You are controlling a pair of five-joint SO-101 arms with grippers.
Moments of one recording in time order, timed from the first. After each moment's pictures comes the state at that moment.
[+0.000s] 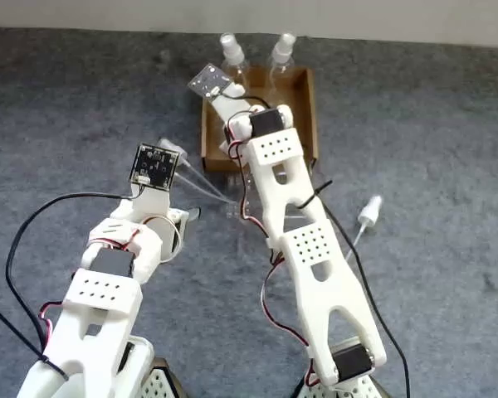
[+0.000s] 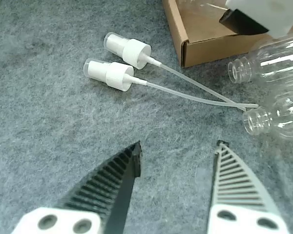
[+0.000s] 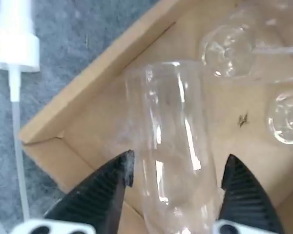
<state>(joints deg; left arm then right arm) 2.6 -48.7 69.6 32.5 -0.2 -24.5 77.6 -94.7 86.3 30.8</state>
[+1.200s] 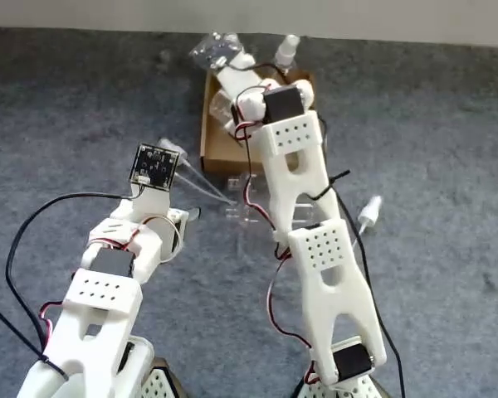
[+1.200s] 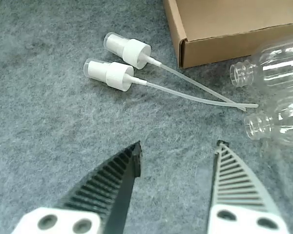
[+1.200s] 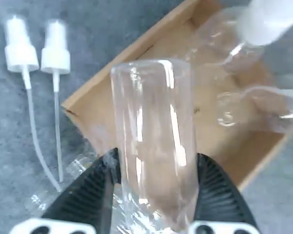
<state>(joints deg) 2.6 -48.7 69.6 32.5 -0.2 -23.6 57.6 -95.0 100.1 31.0</state>
